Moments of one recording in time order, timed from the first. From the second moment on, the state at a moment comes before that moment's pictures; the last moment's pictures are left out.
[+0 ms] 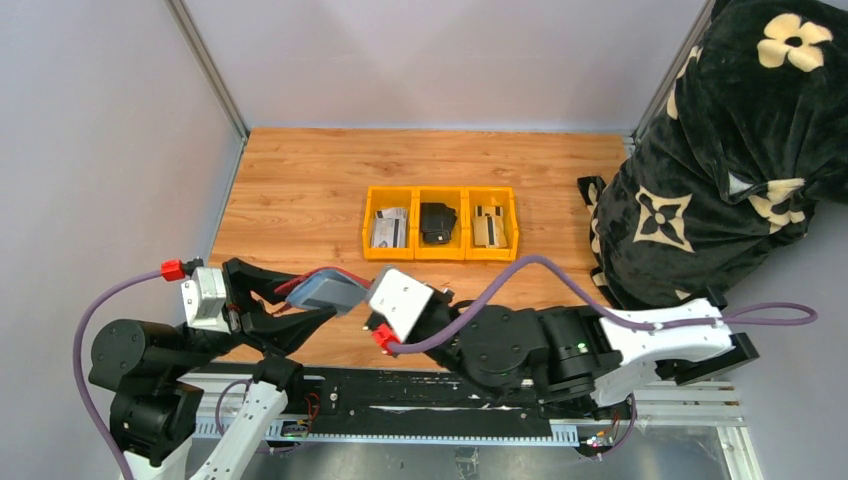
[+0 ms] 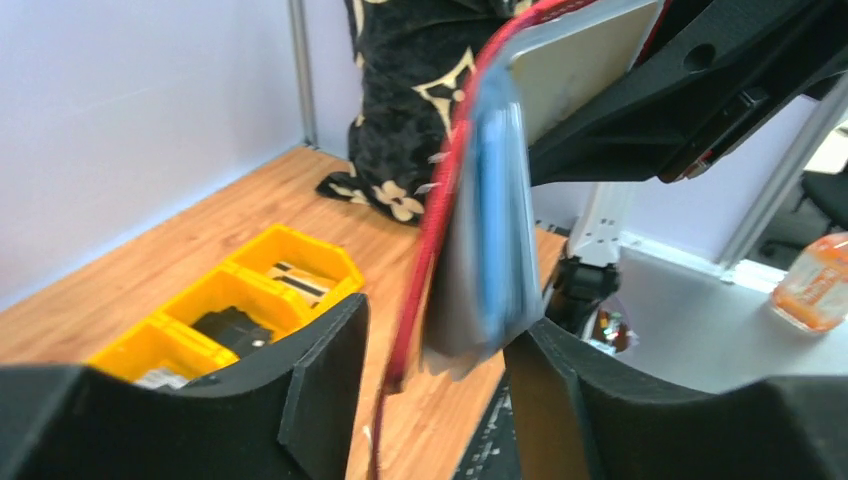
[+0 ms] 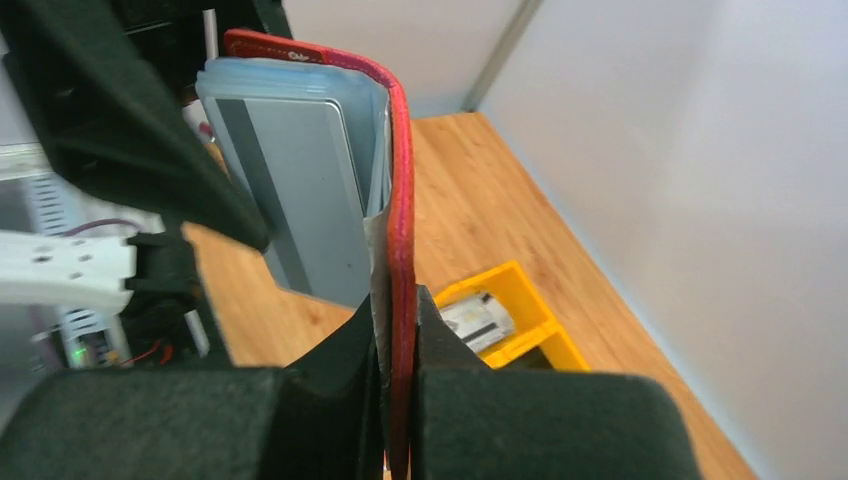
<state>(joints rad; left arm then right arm) -0.26 0.35 1.15 -0.53 0.81 -0.26 1.81 1.42 1.79 -0.43 0.87 -0.34</state>
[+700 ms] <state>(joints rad) -0.26 0.36 1.07 -0.26 1.02 -0.59 1.63 1.19 1.53 -0.35 0.36 0.04</state>
